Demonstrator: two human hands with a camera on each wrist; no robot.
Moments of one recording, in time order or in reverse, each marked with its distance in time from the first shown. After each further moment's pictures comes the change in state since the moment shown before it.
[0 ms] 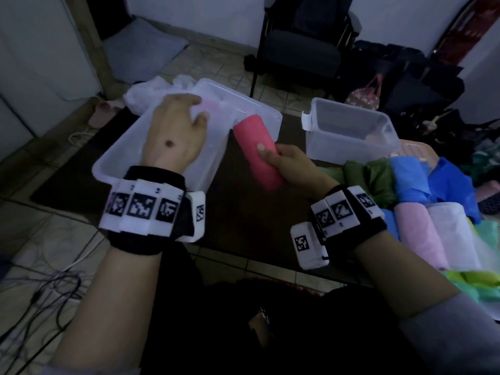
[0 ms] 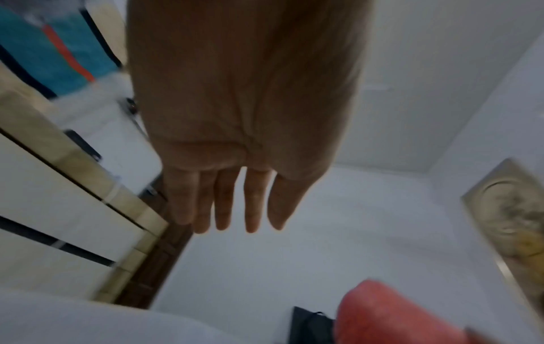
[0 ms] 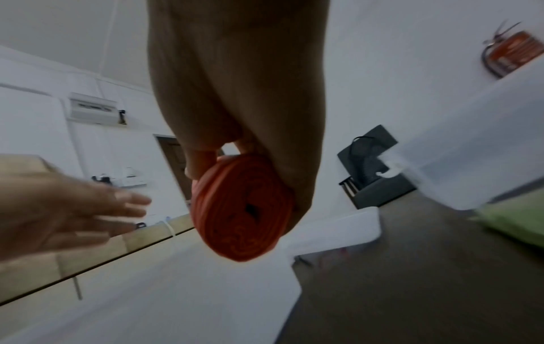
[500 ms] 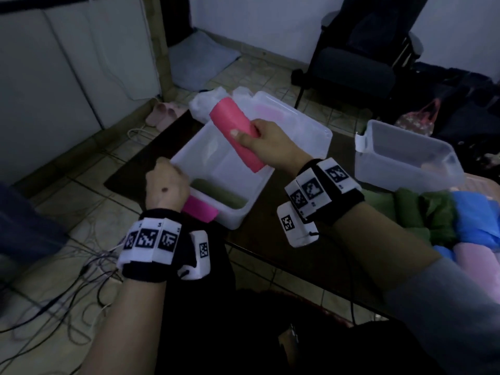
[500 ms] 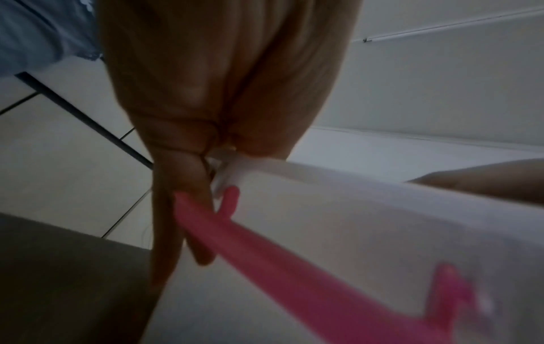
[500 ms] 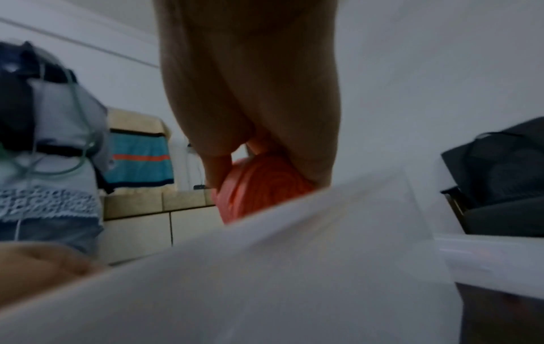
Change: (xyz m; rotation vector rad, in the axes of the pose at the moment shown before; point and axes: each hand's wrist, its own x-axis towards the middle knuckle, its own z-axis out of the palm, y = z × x) left_hand -0.037 -0.100 -0.023 -0.053 -0.005 -0.694; right_hand 0.061 -0.083 0.095 -0.374 -0.054 -0.274
